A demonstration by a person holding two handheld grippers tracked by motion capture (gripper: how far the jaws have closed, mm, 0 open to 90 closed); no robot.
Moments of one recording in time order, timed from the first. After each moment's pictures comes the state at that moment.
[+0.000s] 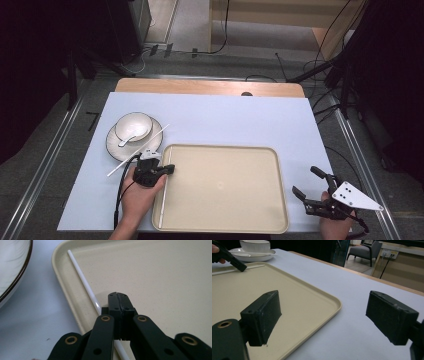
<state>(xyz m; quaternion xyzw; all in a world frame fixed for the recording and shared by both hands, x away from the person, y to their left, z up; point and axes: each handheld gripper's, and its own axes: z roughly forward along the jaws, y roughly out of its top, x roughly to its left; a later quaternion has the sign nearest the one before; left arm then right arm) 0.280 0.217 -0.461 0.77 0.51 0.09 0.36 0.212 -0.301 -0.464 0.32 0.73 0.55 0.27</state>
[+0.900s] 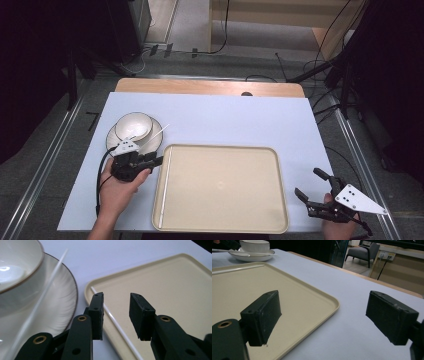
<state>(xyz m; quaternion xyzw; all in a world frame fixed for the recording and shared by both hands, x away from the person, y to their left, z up) 0.276 0.264 -0.415 0.76 0.47 0.13 0.42 0.205 -0.305 -0.461 0.31 0.73 0.54 0.28</state>
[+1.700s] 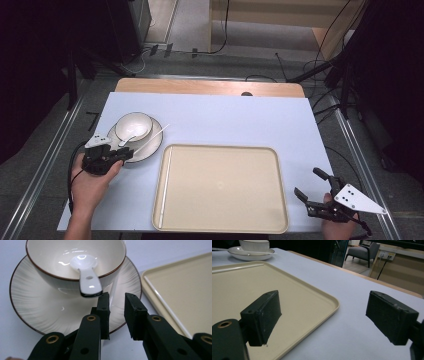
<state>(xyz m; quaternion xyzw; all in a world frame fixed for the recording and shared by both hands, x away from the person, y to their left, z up) 0.285 0.325 -0.409 0.76 0.52 0.17 0.35 0.206 -0.304 -0.461 0.31 0.73 0.54 0.28</state>
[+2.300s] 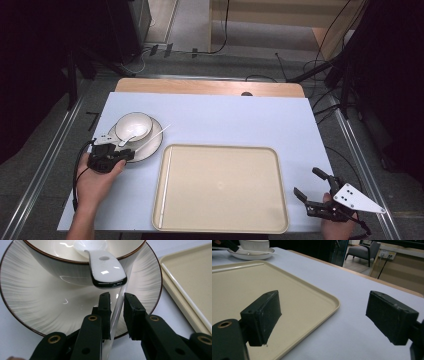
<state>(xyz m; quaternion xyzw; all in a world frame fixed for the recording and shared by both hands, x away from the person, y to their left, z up) 0.301 0.325 -0.430 0.77 0.53 0.16 0.32 0.207 -0.303 -0.462 0.32 0.73 0.54 0.28</state>
